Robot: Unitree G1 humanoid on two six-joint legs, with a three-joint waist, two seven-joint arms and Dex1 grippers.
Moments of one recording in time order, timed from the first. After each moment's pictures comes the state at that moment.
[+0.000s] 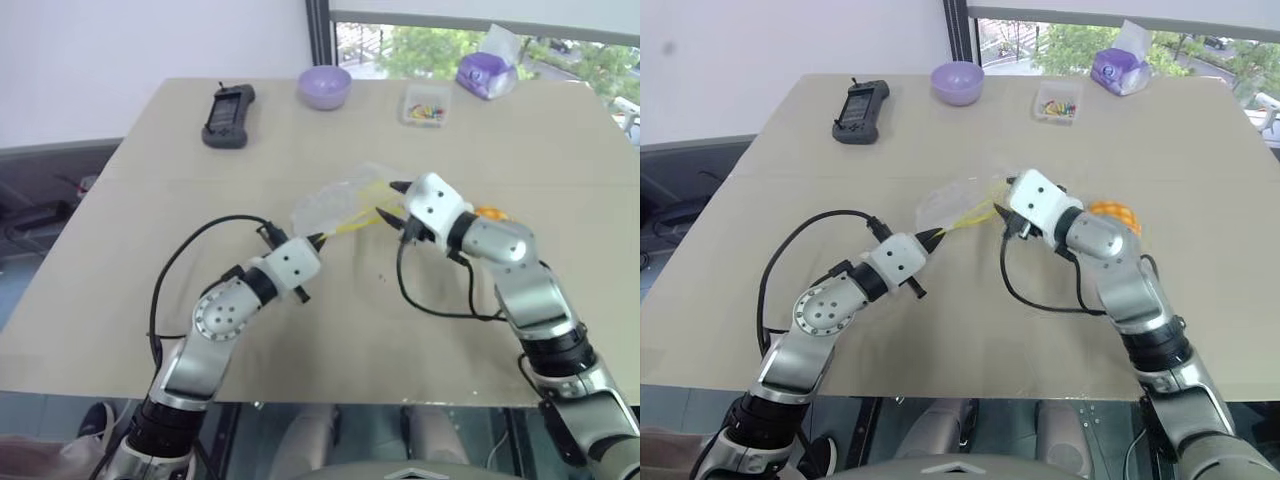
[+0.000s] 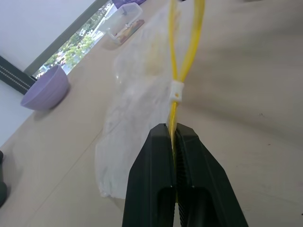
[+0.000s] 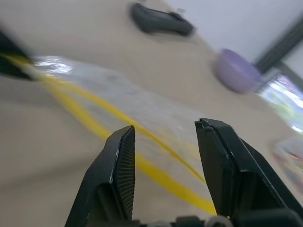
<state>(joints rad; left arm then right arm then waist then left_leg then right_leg) -0.14 0.50 -0.14 -0.34 0.18 0.12 -0.50 -0.50 -0.43 0.24 -0.28 -0.13 0.33 0.73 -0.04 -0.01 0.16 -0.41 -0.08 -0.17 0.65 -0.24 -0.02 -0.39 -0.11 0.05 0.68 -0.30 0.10</state>
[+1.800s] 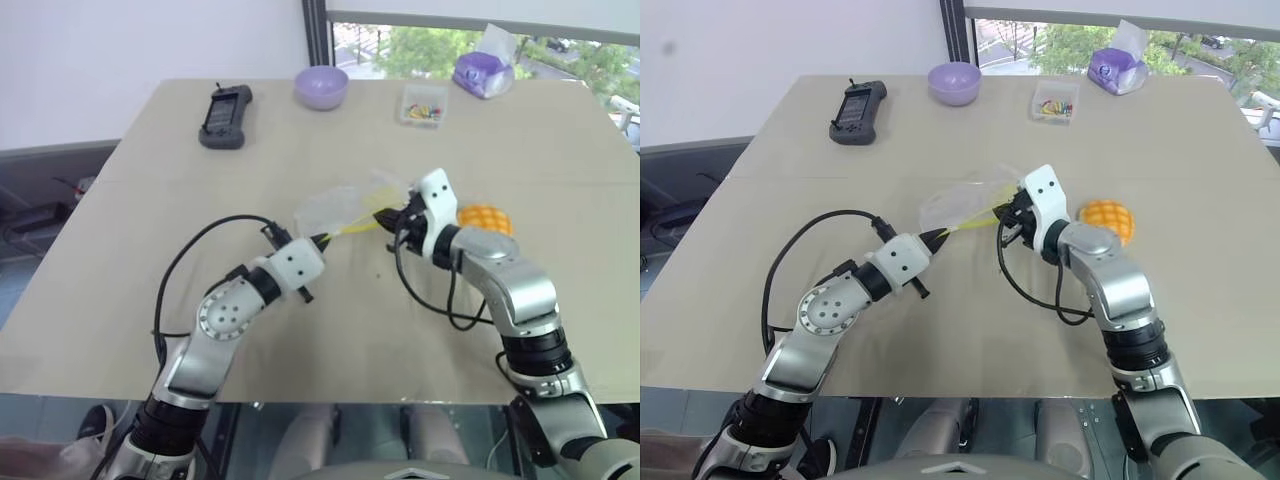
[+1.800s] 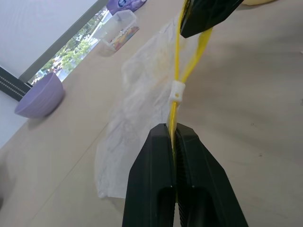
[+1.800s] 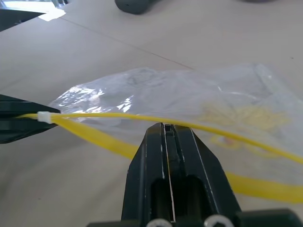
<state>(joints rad) -0.15 0.49 -0.16 -0.33 0.18 0.11 -0.50 -0.56 -0.24 0.17 -0.21 0.14 0.79 0.53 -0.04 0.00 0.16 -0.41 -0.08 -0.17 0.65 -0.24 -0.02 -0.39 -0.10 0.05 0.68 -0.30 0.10</state>
